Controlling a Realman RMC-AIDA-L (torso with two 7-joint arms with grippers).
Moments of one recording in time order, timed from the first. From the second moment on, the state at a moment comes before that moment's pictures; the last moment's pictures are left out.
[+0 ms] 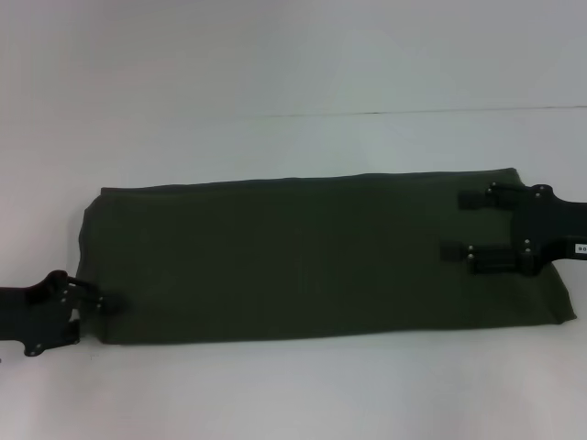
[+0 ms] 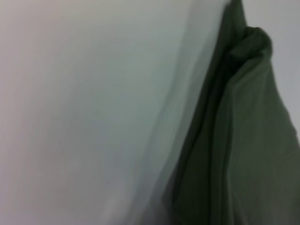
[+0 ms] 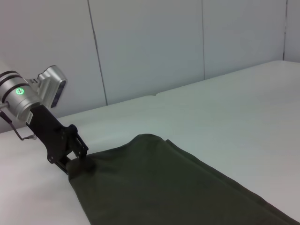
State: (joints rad) left arm -0.61 -1.89 0.37 0.39 2.51 1.38 -2.71; right arm 0.56 1.98 -0.61 -0.64 -2.04 -1.58 1.30
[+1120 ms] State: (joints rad) left arm -0.58 -1.86 0.37 0.47 2.51 1.42 -2.70; right arm 0.56 1.98 -0.60 -0.63 -2.05 -1.55 1.30
